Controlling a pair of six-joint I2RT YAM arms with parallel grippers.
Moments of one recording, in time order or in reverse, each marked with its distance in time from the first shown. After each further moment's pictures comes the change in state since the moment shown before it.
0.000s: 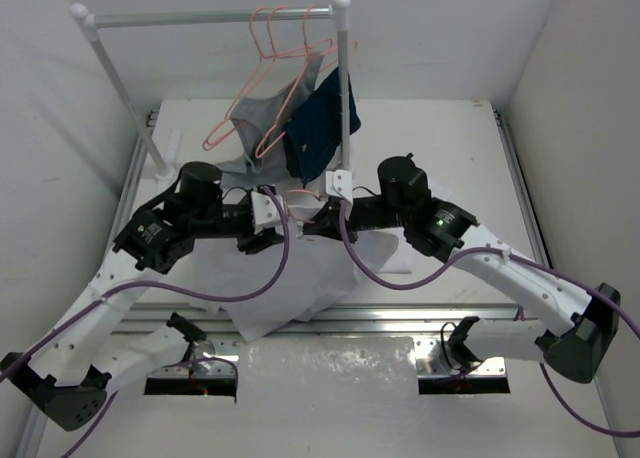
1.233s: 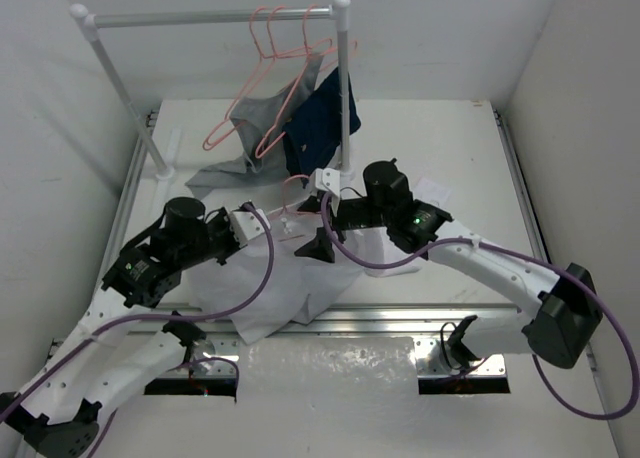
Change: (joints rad) left arm 0.031 -0.226 -0.221 0.024 -0.388 -0.028; right arm -0.033 0.112 -0.084 0.192 -0.030 0.130
